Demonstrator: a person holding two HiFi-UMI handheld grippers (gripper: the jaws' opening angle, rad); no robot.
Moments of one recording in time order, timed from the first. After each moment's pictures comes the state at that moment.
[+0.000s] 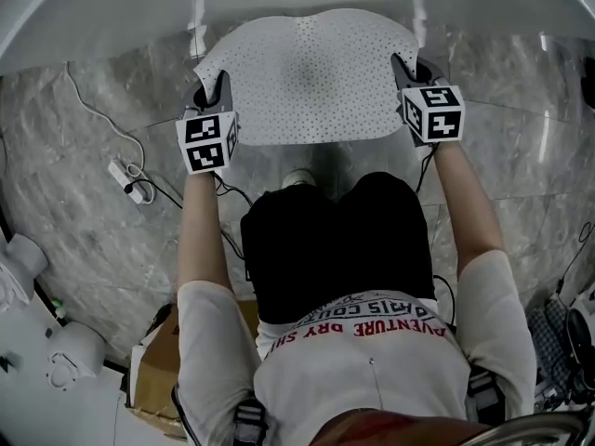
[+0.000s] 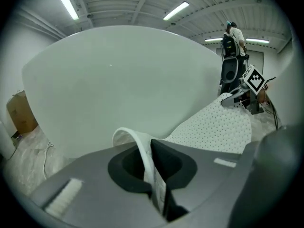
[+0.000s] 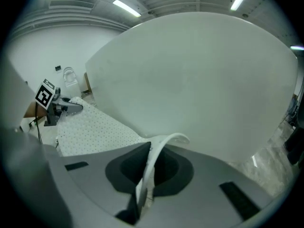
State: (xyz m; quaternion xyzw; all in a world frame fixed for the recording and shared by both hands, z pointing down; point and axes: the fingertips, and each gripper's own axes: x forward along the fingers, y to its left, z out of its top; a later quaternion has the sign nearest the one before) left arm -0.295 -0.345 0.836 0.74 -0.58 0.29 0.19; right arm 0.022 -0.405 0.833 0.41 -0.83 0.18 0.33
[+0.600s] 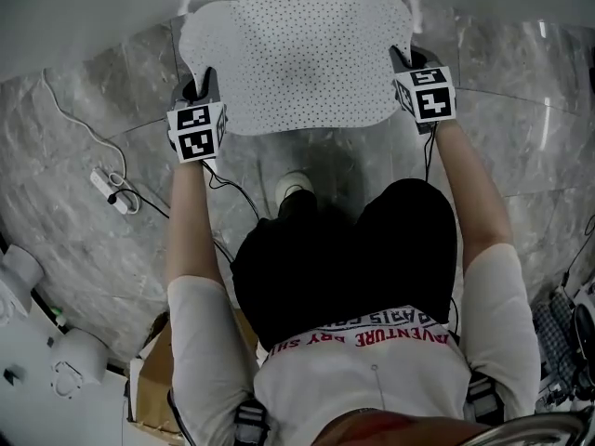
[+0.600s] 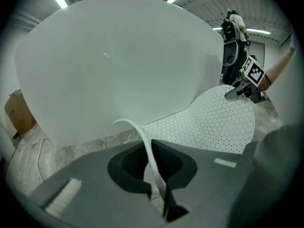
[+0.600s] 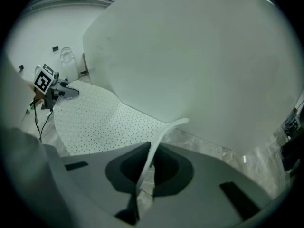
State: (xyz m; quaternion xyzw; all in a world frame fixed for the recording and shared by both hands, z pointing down) left arm -0.309 -0.347 0.954 0.72 -0.57 0.34 0.21; right arm 0.045 -0.408 0.954 0.39 -0.80 0.18 0.41
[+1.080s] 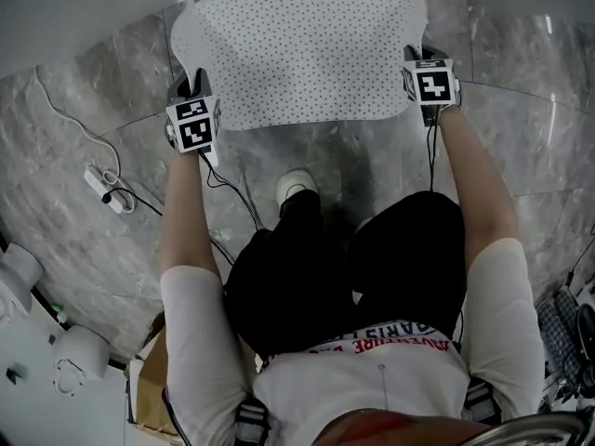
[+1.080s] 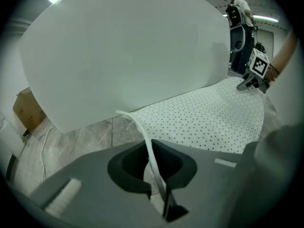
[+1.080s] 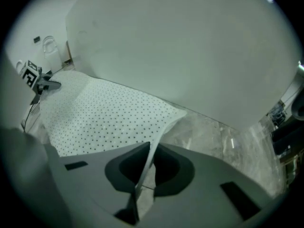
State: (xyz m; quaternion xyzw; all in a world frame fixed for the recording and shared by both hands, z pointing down) left arm -0.350 -0.326 1.040 0.68 -0.58 0.39 0.21; right arm 0.092 -0.402 1.046 0.43 -0.74 0.21 0.48
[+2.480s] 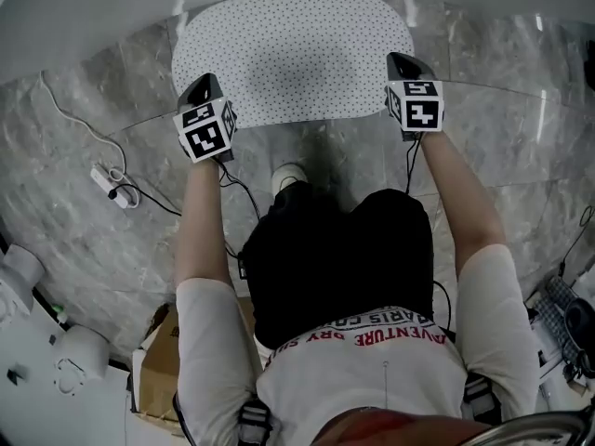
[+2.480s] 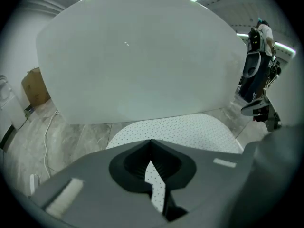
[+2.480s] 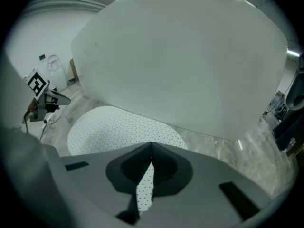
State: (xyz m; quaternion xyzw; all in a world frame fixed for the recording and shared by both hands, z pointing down) left arm -0.300 -0.329 0.943 0.65 -0.63 0.31 0.30; right arm 0.063 -0.388 0.939 0.46 -0.77 0.21 0.39
